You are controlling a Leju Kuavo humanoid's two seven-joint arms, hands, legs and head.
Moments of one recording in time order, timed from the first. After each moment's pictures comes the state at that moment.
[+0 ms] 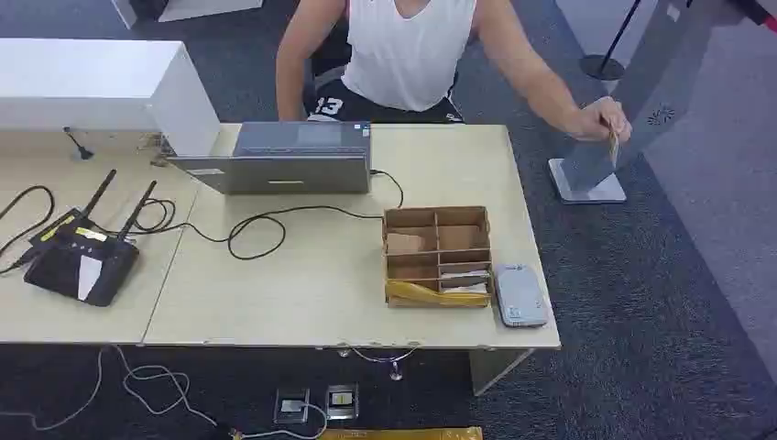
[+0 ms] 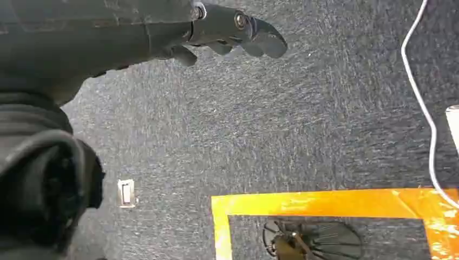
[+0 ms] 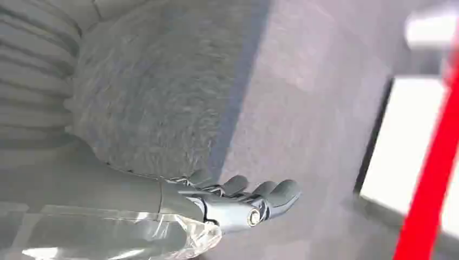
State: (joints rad) left arm -0.18 0.15 -0.99 -0.20 0.88 0.45 -0.05; right arm -0.63 -0.57 -1.26 -0.39 0.40 -0.42 -0.30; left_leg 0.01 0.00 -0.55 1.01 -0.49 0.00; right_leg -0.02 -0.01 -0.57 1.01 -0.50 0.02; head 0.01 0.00
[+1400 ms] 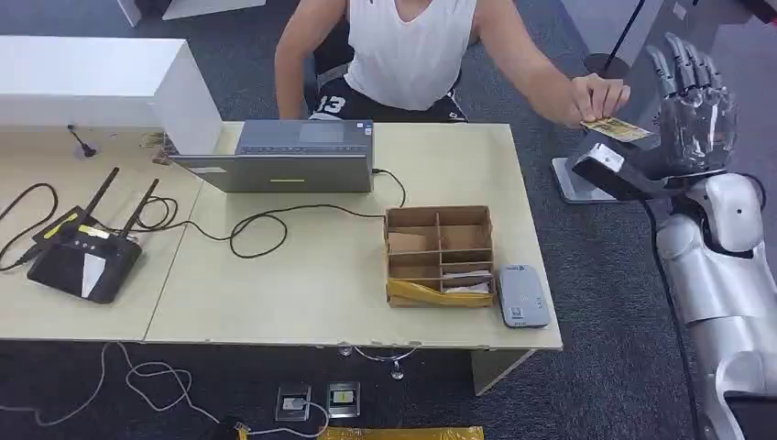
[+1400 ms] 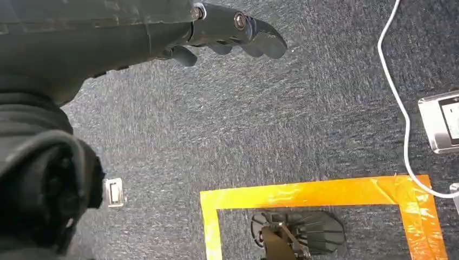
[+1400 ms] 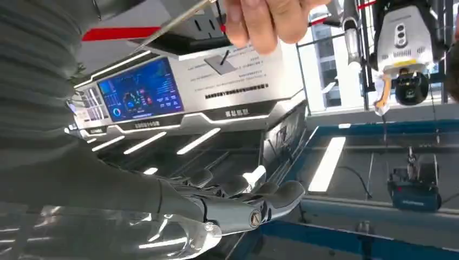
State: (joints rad) left arm -0.19 0.13 -0.99 -0.20 0.88 0.44 -0.08; right arm -0.83 -0.38 0.25 -0.99 0.96 -0.40 -0.31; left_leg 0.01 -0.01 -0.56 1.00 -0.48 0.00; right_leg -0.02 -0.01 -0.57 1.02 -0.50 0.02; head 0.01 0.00
